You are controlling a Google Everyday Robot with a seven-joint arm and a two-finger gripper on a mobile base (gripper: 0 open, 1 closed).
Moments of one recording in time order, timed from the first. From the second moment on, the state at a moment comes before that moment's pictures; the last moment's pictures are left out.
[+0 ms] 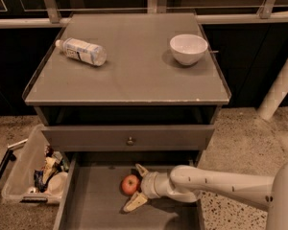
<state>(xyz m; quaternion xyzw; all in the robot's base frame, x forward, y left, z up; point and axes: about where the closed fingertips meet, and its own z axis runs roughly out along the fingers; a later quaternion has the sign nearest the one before) 0.508 0.034 0.387 -0.54 0.70 0.25 0.38</state>
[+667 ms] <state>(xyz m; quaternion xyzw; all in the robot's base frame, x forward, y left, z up) 0.508 0.034 0.387 -0.54 0.70 0.25 0.38</state>
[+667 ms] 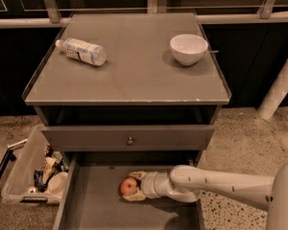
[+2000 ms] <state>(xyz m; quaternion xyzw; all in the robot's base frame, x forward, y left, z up) 0.478 -0.006 0.448 -0.53 0.71 0.29 0.37</state>
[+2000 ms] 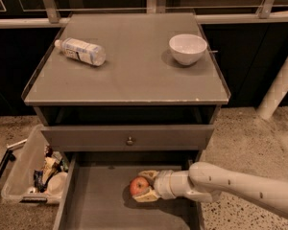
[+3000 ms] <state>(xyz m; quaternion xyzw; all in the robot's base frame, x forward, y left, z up) 0.456 -0.062 0.572 -0.55 0.68 0.27 0.40</state>
